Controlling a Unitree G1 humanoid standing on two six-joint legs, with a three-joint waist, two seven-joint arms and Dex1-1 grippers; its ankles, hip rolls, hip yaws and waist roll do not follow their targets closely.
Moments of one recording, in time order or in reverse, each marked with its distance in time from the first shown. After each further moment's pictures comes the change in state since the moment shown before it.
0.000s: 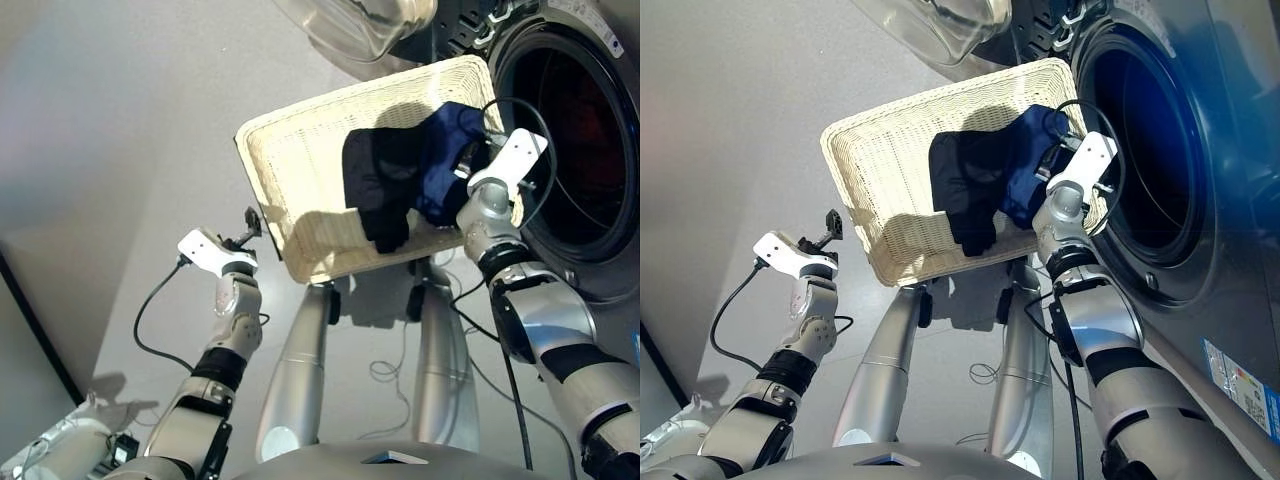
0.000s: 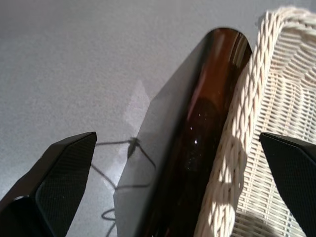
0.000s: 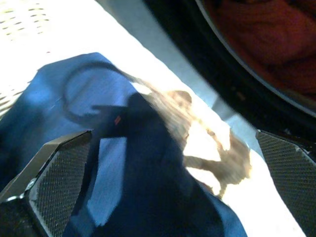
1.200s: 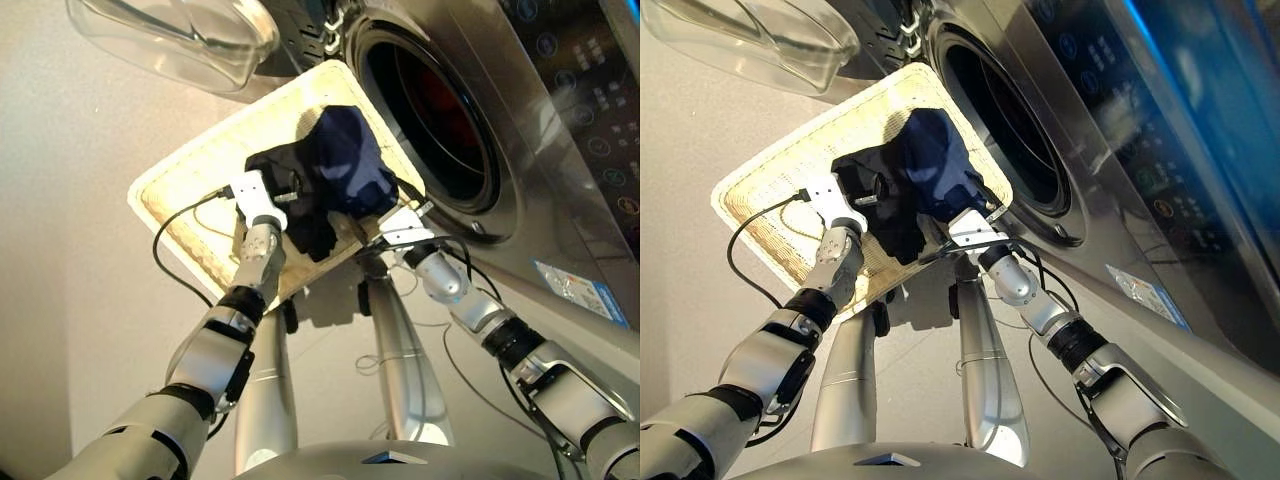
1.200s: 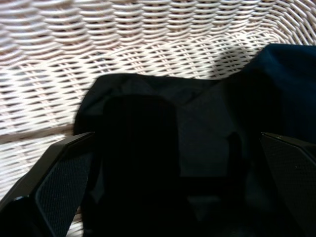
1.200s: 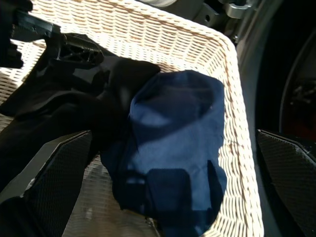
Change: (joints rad) left arm -0.431 -0.045 -0.097 0.400 0.302 0.044 0.024; right arm 0.360 -0.216 0.476 -0.730 -0.527 -0.002 0.205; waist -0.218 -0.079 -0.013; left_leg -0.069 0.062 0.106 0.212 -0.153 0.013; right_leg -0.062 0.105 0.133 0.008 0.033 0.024
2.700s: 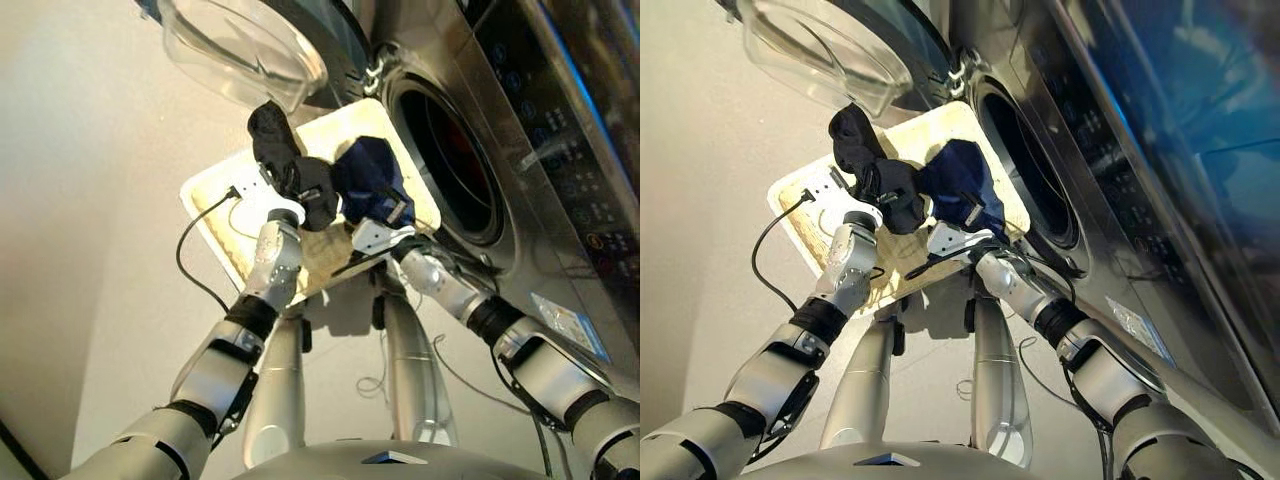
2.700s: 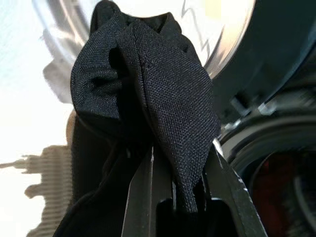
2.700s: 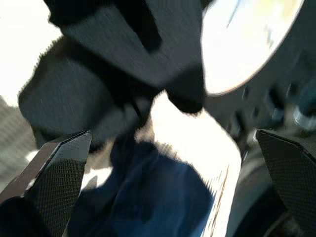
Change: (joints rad) left arm 0.157 -0.047 -0.077 -0.444 -0.333 -0.018 -0.098; right arm -0.212 0.108 0.110 0.285 -0.352 0.050 -0.080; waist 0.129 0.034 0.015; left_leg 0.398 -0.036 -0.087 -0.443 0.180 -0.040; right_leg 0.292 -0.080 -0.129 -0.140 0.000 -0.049
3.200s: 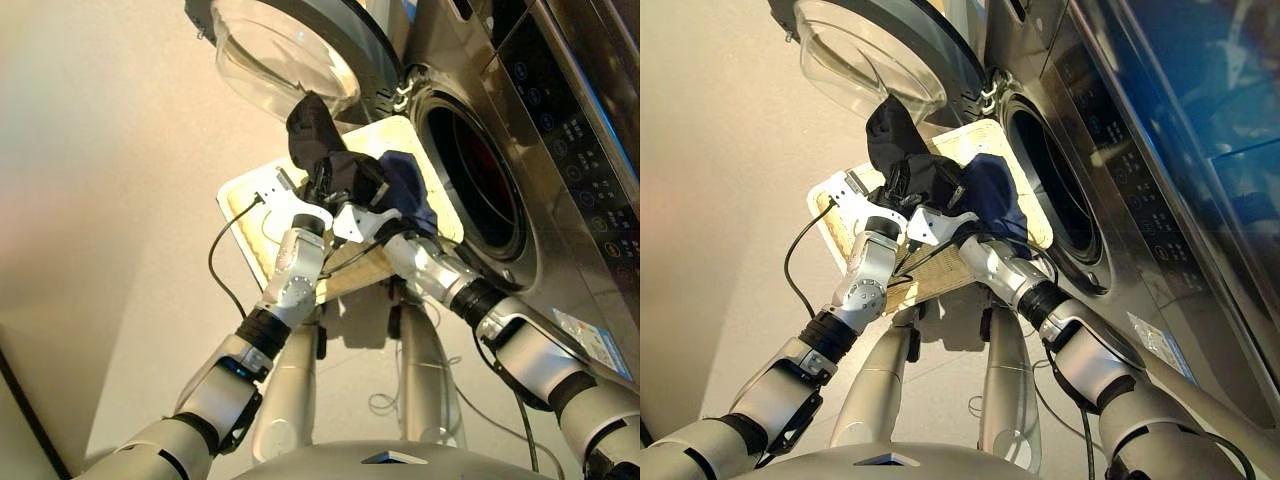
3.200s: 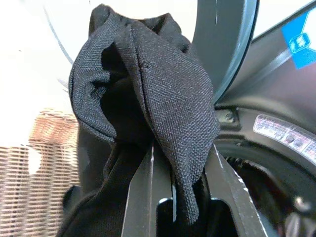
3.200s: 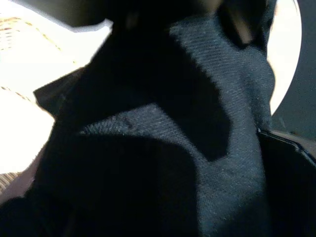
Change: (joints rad) left arm 0.067 -0.011 -0.114 -0.164 -0.193 0.004 -0.047; right arm -0.098 0.094 0.014 0.121 -0.042 0.035 -0.055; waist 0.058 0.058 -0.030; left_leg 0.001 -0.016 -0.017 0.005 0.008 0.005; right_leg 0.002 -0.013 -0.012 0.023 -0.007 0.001
